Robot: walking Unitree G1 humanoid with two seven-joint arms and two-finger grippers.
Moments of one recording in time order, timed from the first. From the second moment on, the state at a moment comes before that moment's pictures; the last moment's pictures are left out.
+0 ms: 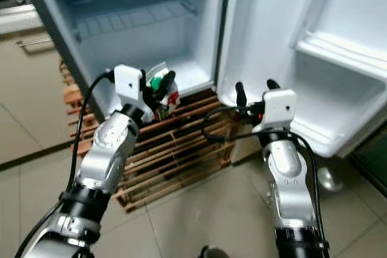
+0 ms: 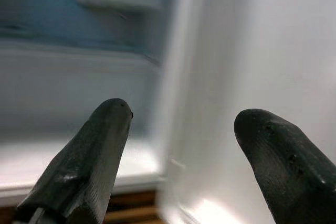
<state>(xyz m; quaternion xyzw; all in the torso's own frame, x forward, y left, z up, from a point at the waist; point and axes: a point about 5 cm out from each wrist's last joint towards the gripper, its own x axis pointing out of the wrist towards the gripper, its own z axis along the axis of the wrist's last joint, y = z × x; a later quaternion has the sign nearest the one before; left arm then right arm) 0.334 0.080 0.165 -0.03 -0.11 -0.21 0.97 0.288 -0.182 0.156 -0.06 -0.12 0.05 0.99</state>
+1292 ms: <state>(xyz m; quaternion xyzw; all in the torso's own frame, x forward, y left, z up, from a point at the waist) 0.345 0.043 0.169 -0.04 -0.07 -0.26 0.96 0.278 -0.178 0.149 -0.06 -0.11 0.07 0.99</state>
